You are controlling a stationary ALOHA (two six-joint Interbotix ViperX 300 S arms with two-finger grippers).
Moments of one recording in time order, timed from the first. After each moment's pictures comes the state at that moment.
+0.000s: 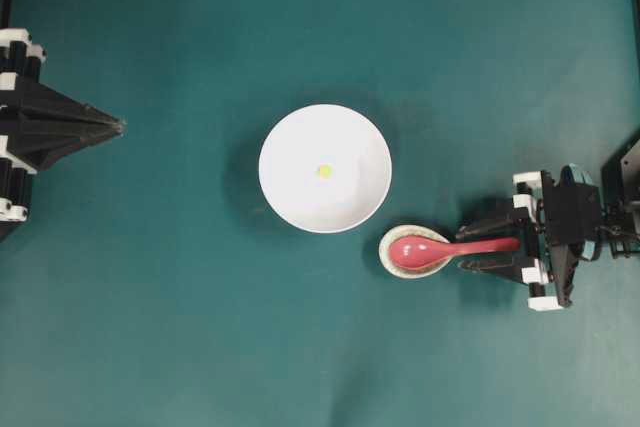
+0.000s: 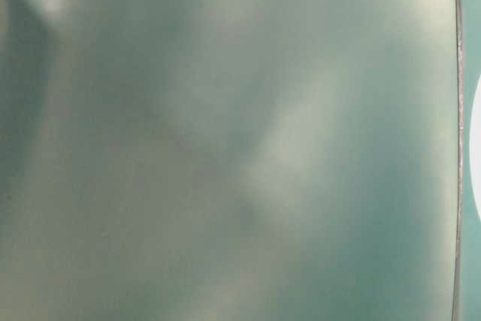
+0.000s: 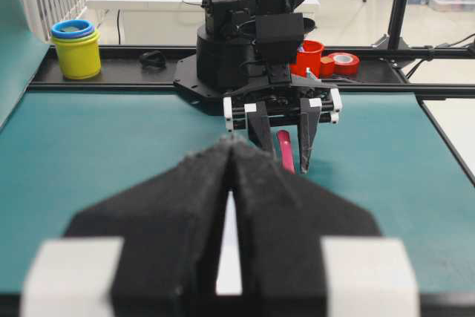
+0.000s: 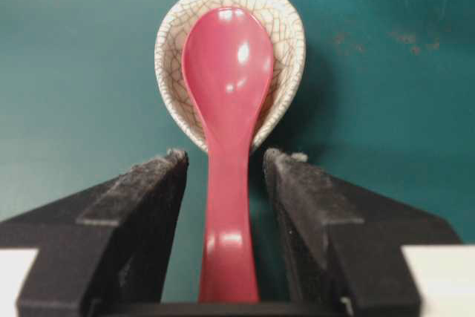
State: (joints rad) left arm 0.00 -0.97 1.18 0.01 -0.27 0.00; right arm 0.46 0.13 1.33 0.42 -1.09 0.08
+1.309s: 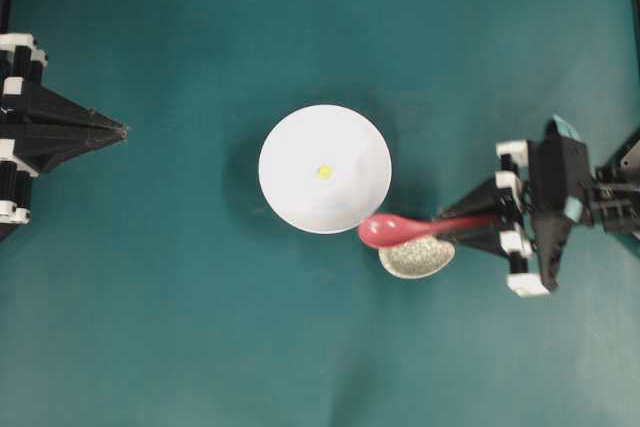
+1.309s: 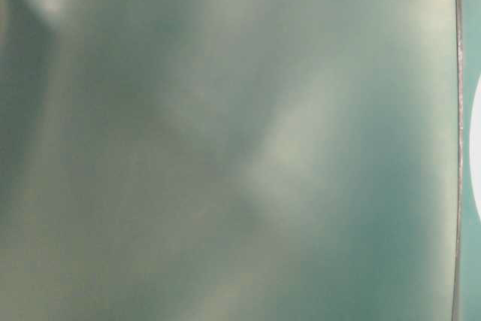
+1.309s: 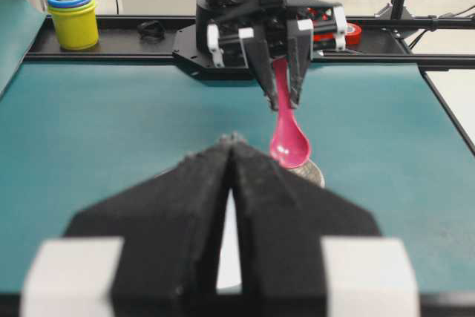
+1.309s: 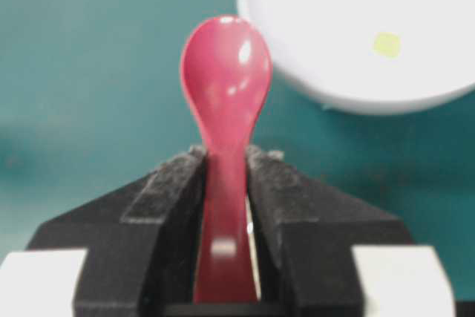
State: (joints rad) left arm 0.00 -0.97 1.18 0.01 -0.21 0.00; right arm 0.23 -0.33 1.13 0.42 -0.43 -0.10
